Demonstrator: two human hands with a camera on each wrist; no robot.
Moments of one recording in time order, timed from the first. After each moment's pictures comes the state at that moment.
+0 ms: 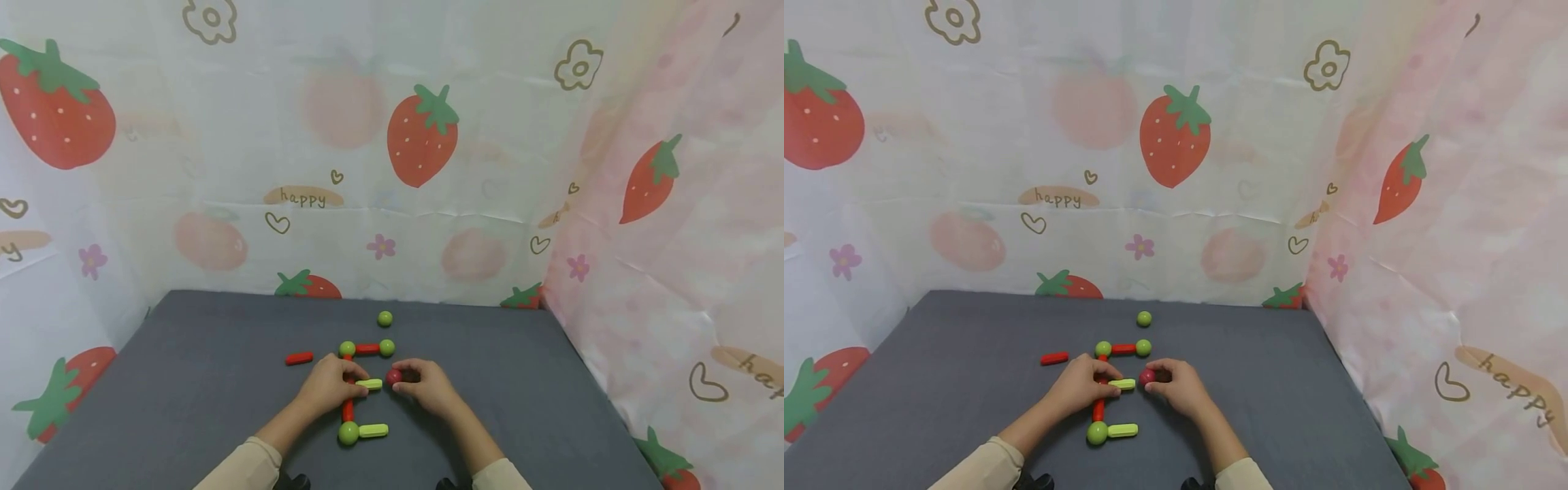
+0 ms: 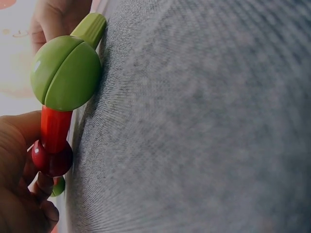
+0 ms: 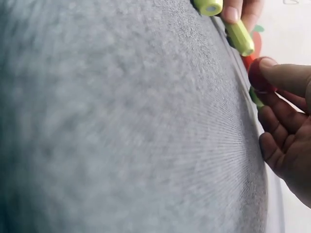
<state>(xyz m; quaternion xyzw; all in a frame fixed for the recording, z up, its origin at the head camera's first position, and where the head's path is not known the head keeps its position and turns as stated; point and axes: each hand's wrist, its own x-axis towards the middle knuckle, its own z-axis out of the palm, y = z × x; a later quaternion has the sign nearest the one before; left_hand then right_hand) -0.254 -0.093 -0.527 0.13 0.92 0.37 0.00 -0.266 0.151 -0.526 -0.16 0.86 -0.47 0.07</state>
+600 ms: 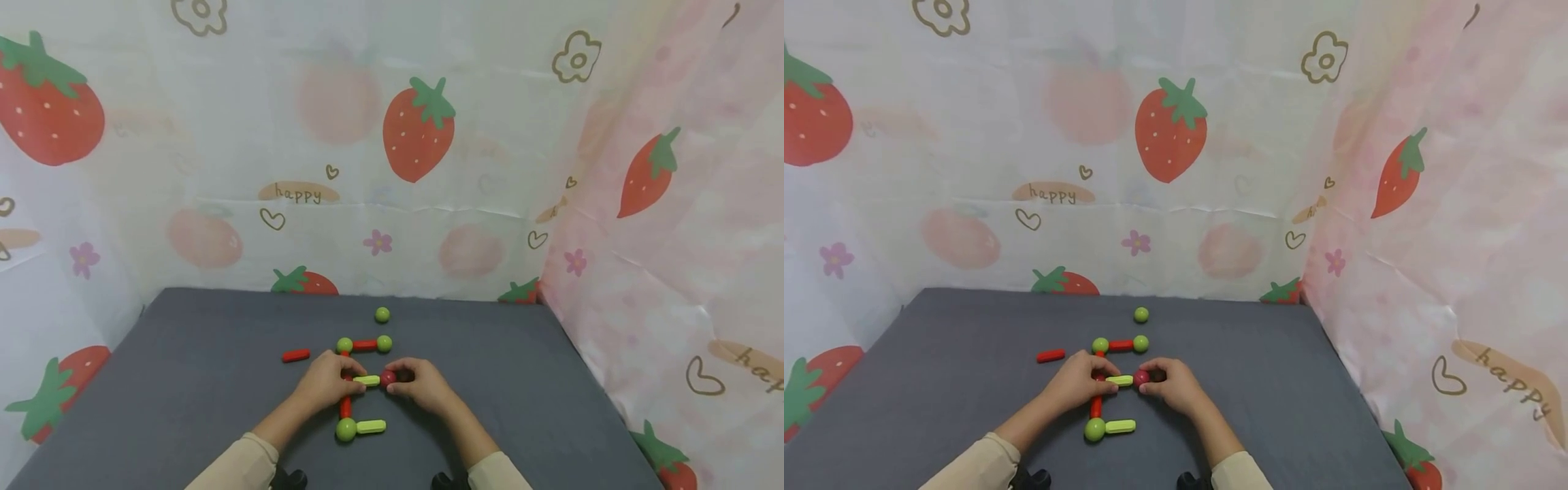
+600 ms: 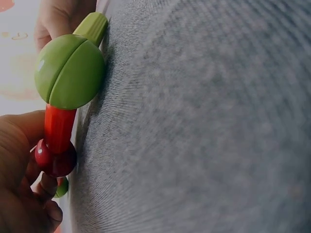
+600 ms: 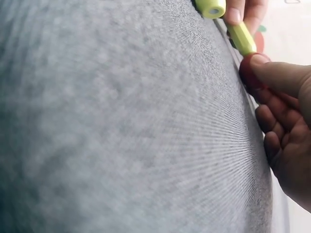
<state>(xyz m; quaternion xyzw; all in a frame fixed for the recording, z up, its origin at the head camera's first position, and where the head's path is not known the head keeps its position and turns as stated) -0.254 -0.091 -0.525 0.15 0.93 0.35 0.01 -0.266 0.149 -0.528 -0.17 0.87 -0.46 0.11</state>
